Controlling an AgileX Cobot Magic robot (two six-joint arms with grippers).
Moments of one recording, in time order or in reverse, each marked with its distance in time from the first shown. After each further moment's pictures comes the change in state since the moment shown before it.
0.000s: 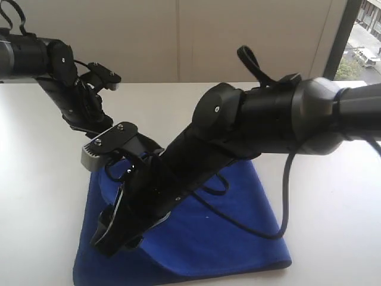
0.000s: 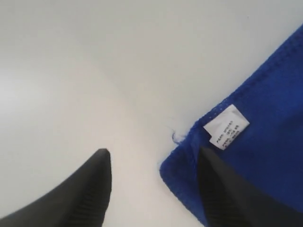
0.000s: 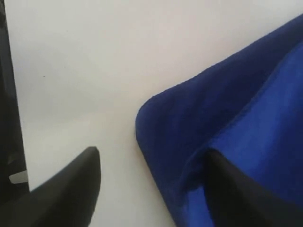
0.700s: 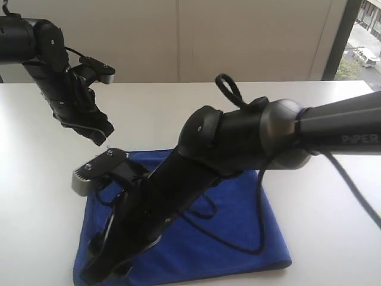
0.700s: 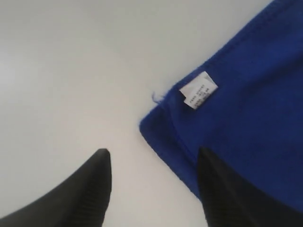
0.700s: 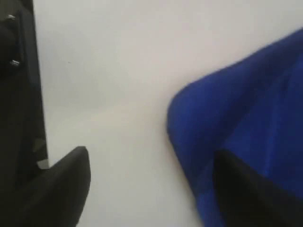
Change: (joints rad) left arm 0.000 -0.069 0.000 -0.030 0.163 -0.032; right arm 0.020 0.083 0.000 0.101 0.064 -0.066
